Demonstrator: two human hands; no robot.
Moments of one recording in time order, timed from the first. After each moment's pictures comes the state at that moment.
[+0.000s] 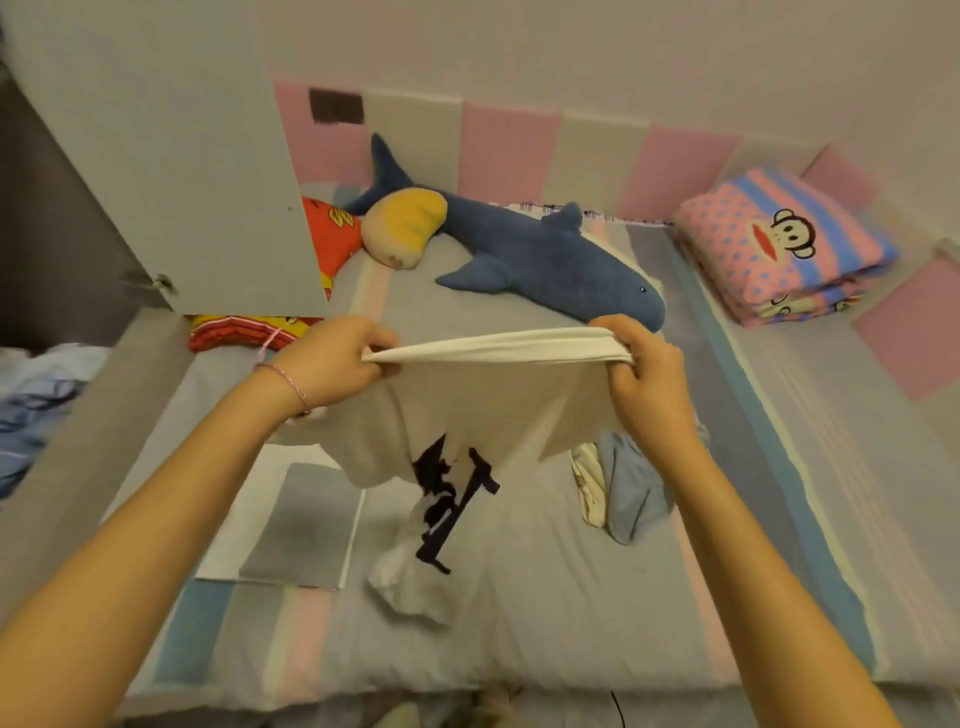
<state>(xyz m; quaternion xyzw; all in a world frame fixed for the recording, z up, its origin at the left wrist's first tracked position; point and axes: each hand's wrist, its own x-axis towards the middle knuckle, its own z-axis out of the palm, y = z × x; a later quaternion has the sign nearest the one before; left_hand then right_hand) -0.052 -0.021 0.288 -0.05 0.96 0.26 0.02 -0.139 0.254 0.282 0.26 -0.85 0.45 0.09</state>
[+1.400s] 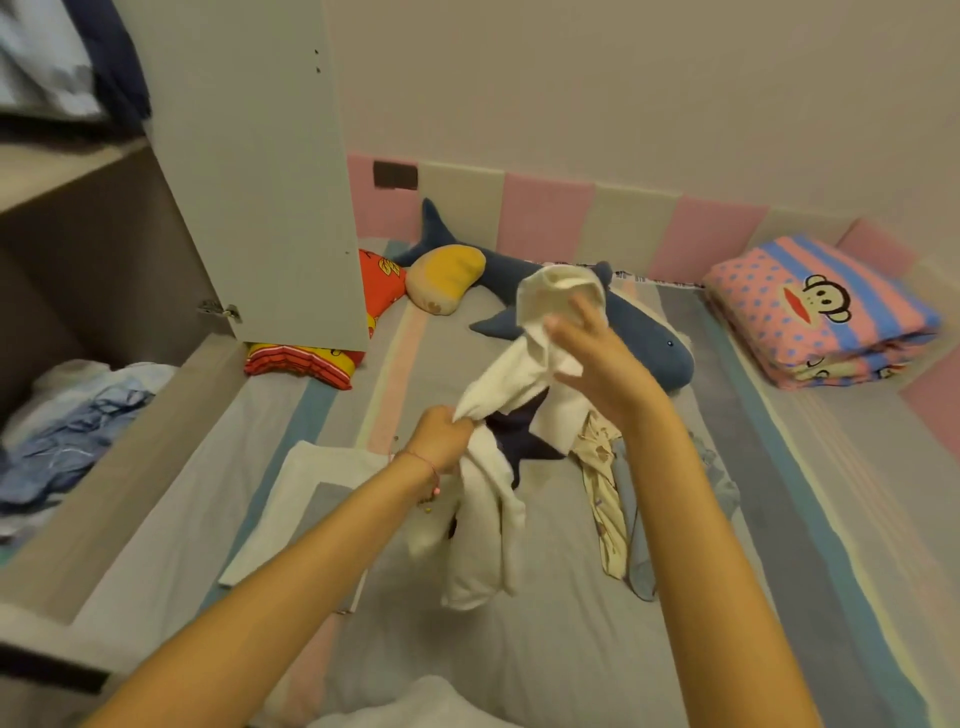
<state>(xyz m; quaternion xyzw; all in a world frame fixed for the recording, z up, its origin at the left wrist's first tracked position) -0.043 0.080 0.227 -0.31 0.71 0.63 -0.04 -0.150 0.218 0.304 0.20 -0.69 0.65 -0.25</state>
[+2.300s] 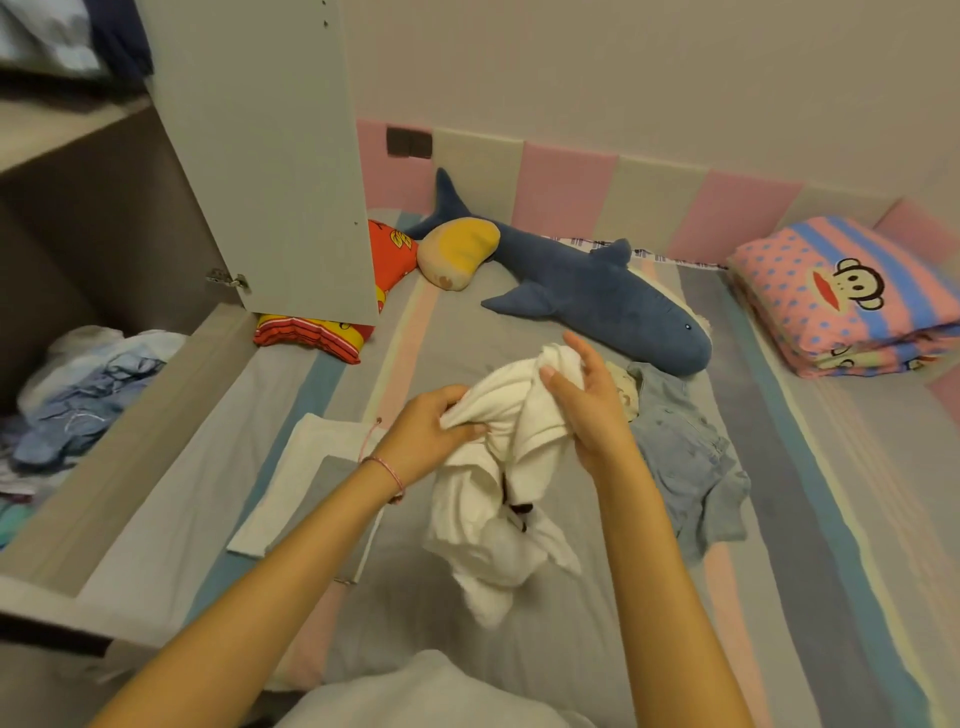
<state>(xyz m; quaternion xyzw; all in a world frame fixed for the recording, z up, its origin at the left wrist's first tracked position) -0.020 0.063 0.215 -0.12 0.84 0.52 -0.11 -0.121 0.218 0.250 0.11 -0.70 0.68 -0.20</state>
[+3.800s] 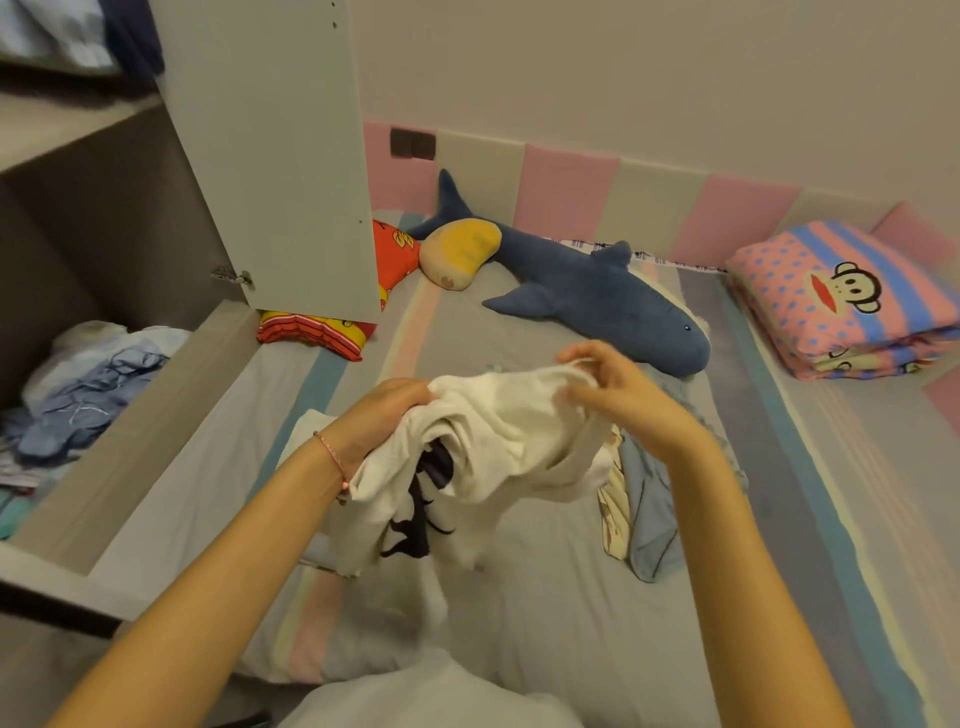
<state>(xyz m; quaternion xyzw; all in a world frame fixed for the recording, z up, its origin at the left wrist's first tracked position) 0.016 0.046 0.256 -0.20 0.65 0.74 0.01 -0.126 0.256 0.290 0.28 -0.79 0.46 -0.27</state>
